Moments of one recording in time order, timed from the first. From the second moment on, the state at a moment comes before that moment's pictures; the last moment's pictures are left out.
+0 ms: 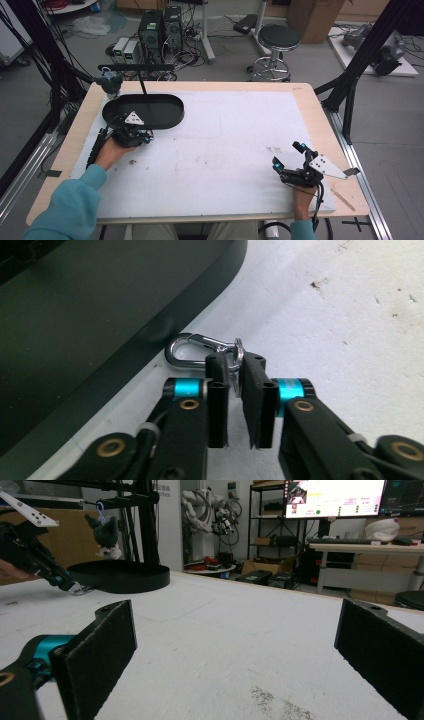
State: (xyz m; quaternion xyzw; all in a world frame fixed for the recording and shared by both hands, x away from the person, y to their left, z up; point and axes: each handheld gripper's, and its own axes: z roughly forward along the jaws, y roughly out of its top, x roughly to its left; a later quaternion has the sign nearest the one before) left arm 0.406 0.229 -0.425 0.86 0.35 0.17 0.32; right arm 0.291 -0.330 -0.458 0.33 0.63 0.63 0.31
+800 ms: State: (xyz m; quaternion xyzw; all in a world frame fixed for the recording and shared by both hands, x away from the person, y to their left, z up) left arm 0.402 0.230 -0.417 0.85 0.36 0.18 0.34; right arm 0.291 -0.331 -0.458 0.33 0.63 0.63 0.31
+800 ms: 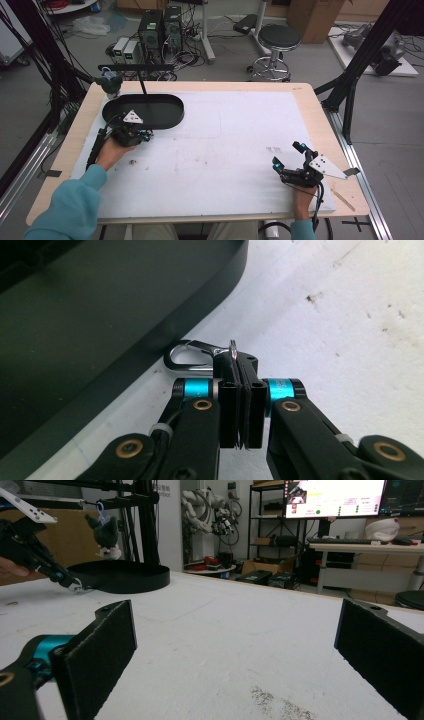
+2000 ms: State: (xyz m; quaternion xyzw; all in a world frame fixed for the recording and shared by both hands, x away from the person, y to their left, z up) left arm 0.435 0.241 -0.298 0.79 0.35 0.22 0.46; right arm 0.291 -0.331 -0.458 0.33 0.63 0.63 0.31
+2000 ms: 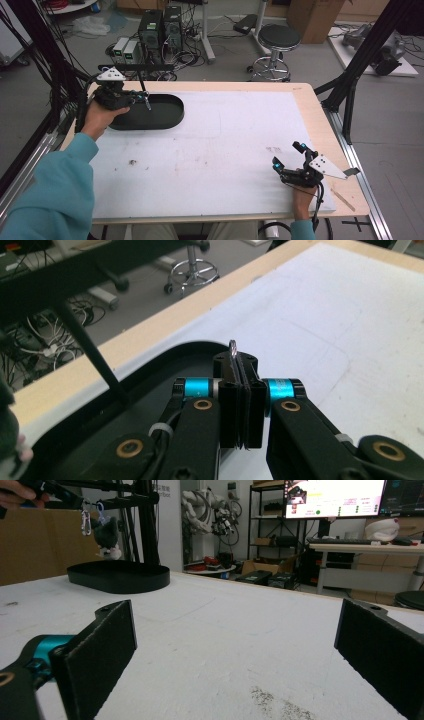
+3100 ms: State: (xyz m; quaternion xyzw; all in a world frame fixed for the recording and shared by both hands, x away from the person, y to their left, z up) left arm 0.475 0.242 -0.280 0.76 0.38 0.23 0.47; right arm 0.291 -0.331 -0.458 0.33 0.63 0.63 0.31
